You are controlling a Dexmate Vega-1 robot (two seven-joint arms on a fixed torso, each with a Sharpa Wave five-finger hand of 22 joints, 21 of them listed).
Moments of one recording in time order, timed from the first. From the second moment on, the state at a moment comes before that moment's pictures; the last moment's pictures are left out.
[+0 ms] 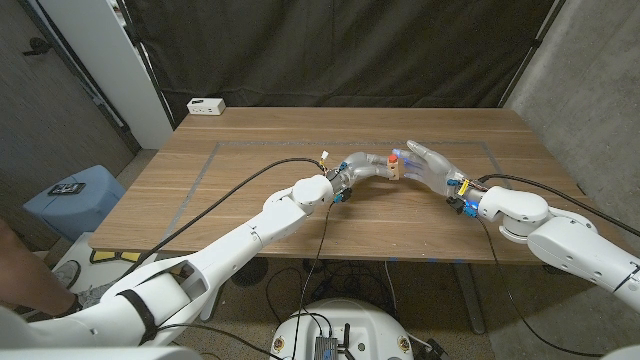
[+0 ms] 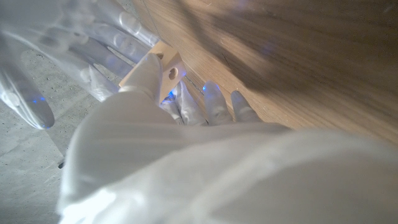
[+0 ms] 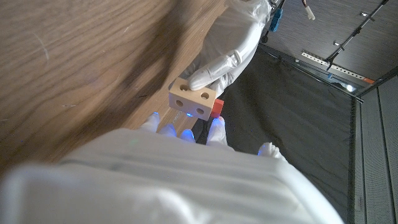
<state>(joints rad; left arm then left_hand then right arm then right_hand) 0.61 0.32 0.81 -1.39 -0.21 0.04 -0.01 1.06 0.06 0.31 -0.16 0.19 0.85 -0.12 0.21 0.19 0.86 -0.20 0.21 0.43 0.50 -0.05 0.21 0.18 0.22 0.15 0.22 0.19 -1.18 -0.99 -0.25 -1.95 0.72 -0.06 0.08 0.06 0.08 0.24 0.09 0.24 0.24 -0.18 0.19 0.17 -0.17 0.00 0.18 0.18 -0.17 0.12 0.20 0.20 -0.10 0.14 0.18 0.17</state>
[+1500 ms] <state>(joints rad) 0.62 0.33 0.80 -1.40 -0.22 0.04 -0.01 1.08 0.06 0.33 -0.17 0.18 0.87 -0.12 0.21 0.19 0.87 -0.19 0.21 0.43 0.50 -0.05 0.20 0.18 0.22 0.15 0.22 0.19 -1.22 -1.01 -0.24 -1.98 0.74 -0.06 0.05 0.06 0.08 0.24 0.09 0.24 0.27 -0.16 0.19 0.17 -0.17 0.00 0.18 0.18 -0.17 0.12 0.20 0.19 -0.10 0.14 0.18 0.17</state>
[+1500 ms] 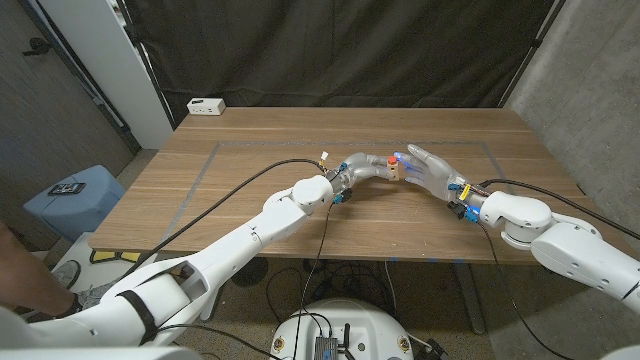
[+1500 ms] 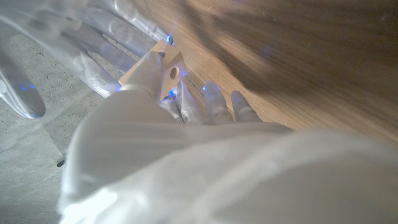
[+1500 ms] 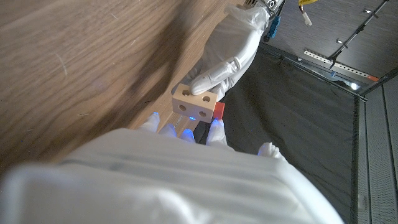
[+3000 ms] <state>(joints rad) 0.60 0.31 0.81 -1.38 -0.23 0.06 -0.02 1.07 0.06 0.33 -0.17 0.18 0.86 -0.13 0.20 0.19 0.86 -0.19 0.21 0.43 0.50 -0.05 0.20 0.19 0.22 0.15 0.22 0.19 -1.30 -1.03 -0.18 -2.03 0.75 -0.06 0.04 0.06 0.08 0.24 0.09 0.24 0.37 -0.15 0.20 0.17 -0.18 -0.01 0.20 0.18 -0.17 0.12 0.20 0.19 -0.10 0.14 0.18 0.17</state>
